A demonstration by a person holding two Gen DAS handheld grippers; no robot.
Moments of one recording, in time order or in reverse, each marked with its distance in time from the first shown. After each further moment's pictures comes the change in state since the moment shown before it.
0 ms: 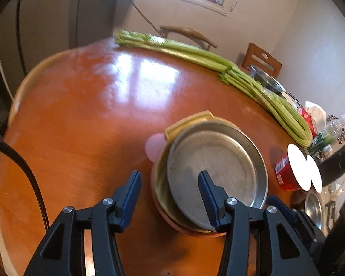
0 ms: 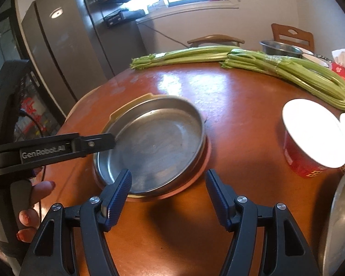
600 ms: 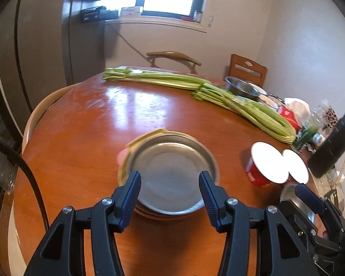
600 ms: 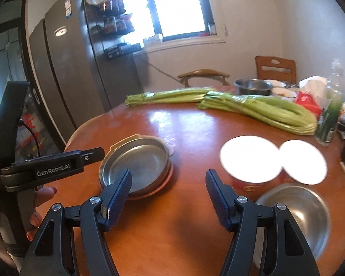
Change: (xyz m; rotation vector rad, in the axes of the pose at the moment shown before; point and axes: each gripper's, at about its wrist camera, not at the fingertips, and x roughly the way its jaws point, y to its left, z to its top) left arm -0.060 -0.082 -0.022 0.129 -0.138 0.017; right arm -0.110 -0.032 -0.001 -0.022 -0.199 -0.059
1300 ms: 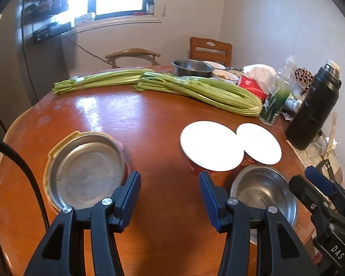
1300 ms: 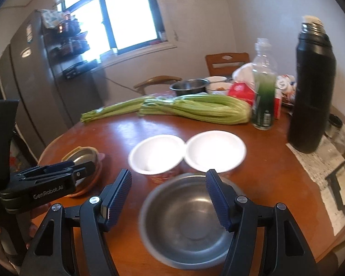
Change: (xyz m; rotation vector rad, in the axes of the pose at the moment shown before) left arm 0.027 -0.128 -0.019 0.194 0.044 -0.081; right arm -0.054 -0.115 -0.018 0.151 -0.029 -0.188
